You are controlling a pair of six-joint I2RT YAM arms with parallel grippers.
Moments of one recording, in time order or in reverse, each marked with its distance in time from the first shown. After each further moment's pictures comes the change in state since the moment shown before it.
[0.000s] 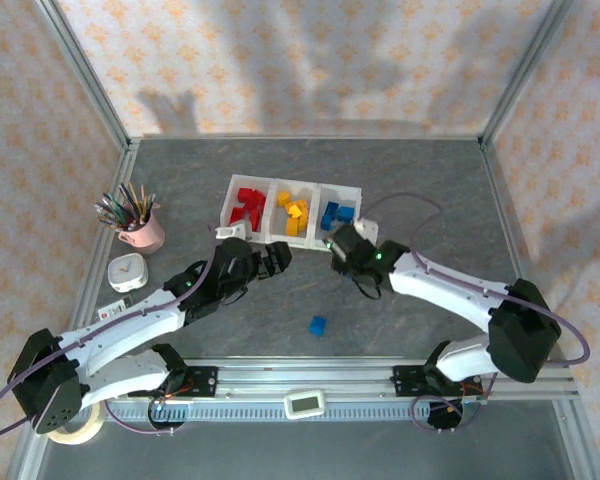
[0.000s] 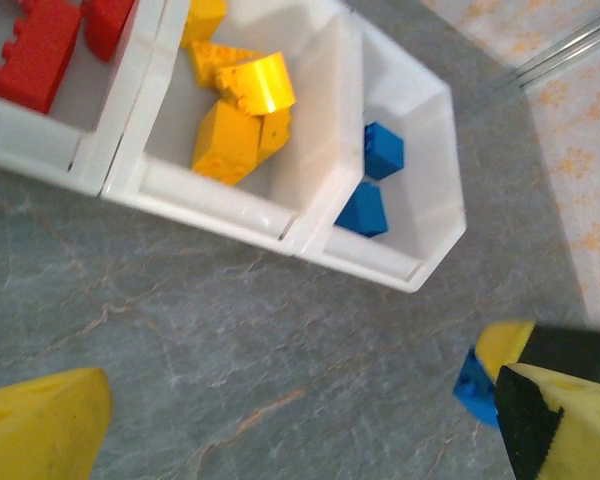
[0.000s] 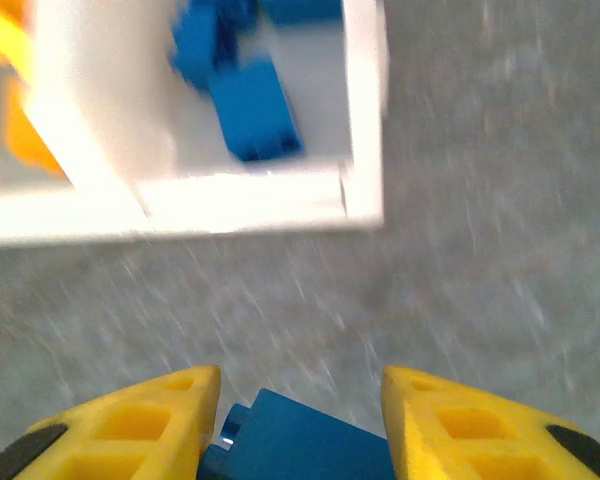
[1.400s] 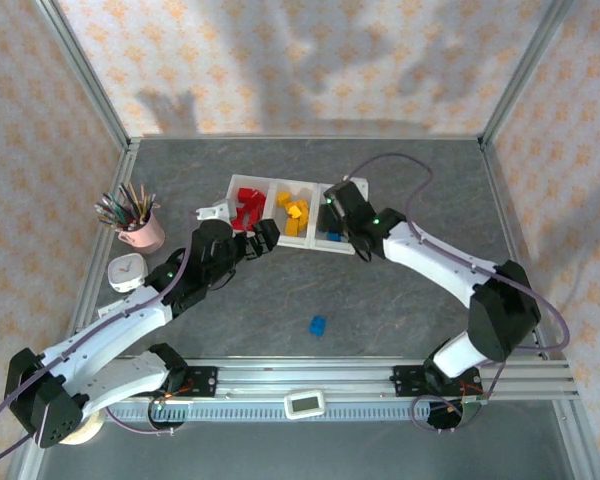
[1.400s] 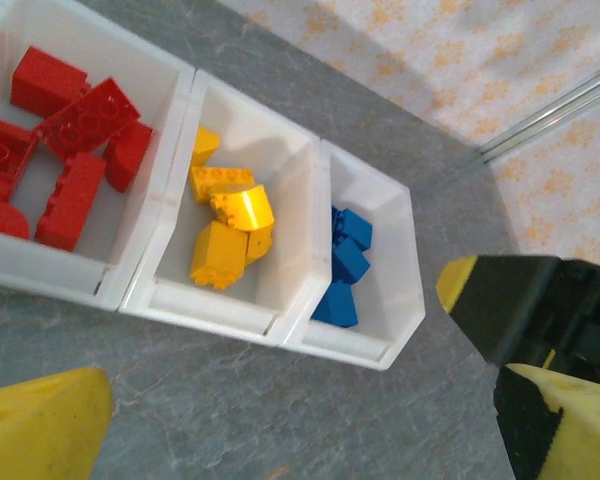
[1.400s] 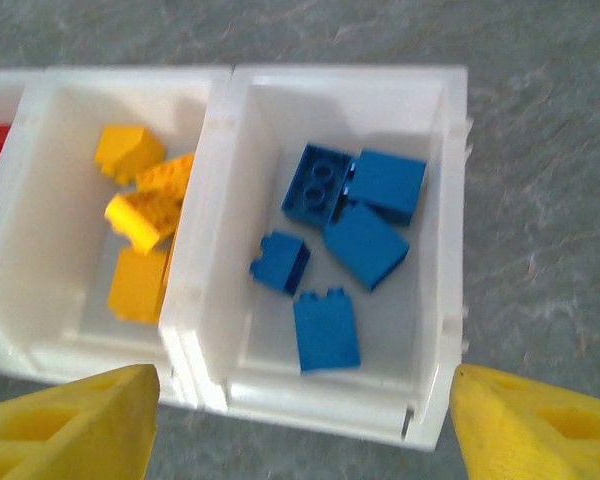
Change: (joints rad) left arm 0.110 -0.079 0.085 -0.067 0.013 0.083; right arm -0.097 0.115 0.182 0.099 -0.030 -0.290
